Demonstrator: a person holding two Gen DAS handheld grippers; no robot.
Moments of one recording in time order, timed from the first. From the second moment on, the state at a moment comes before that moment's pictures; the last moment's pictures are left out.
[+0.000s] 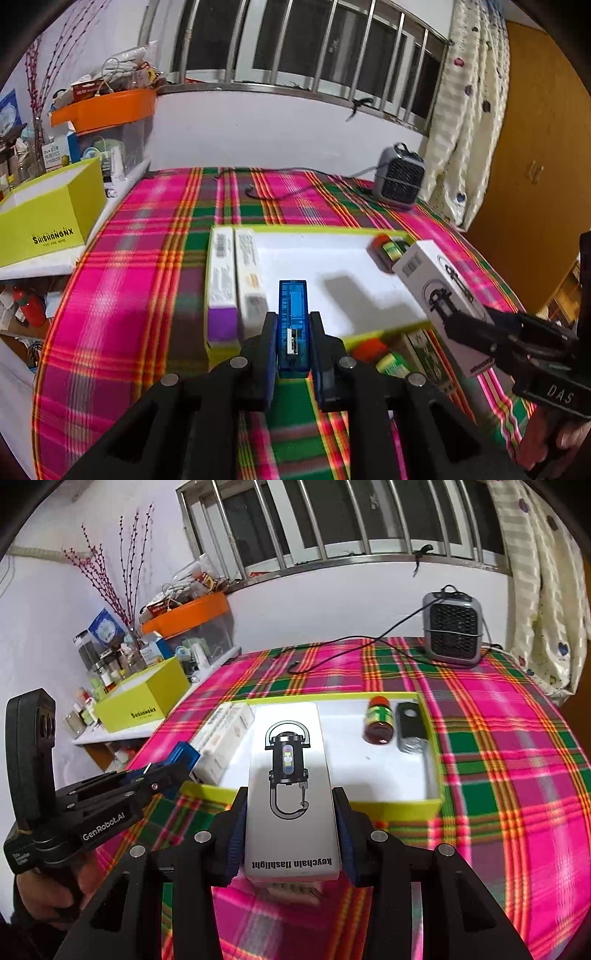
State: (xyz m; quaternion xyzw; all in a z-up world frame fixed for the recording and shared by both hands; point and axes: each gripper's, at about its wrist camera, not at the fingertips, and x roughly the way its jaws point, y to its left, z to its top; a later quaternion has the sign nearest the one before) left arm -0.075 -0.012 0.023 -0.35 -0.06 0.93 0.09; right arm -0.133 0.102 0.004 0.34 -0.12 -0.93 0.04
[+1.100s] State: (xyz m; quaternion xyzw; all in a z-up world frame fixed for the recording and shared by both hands) left arm -0.121 -0.069 0.007 -0.32 -0.13 0.94 0.04; right arm -0.273 0.081 -0.018 0.45 -0.18 -0.88 0.06
